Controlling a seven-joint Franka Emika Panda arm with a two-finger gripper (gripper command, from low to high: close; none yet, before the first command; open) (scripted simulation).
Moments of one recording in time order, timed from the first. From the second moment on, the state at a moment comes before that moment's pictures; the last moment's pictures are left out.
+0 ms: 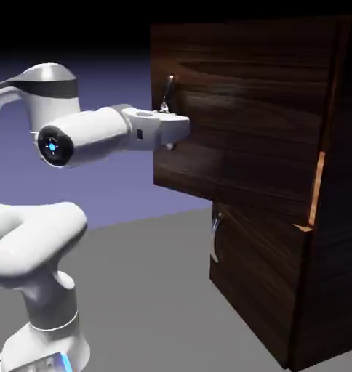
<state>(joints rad) -0.71 -1.45 -0.04 -2.93 1.50 1.82 -0.68</state>
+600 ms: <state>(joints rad) -0.44 -1.01 -0.70 -2.56 0.97 1.30 -0.88</state>
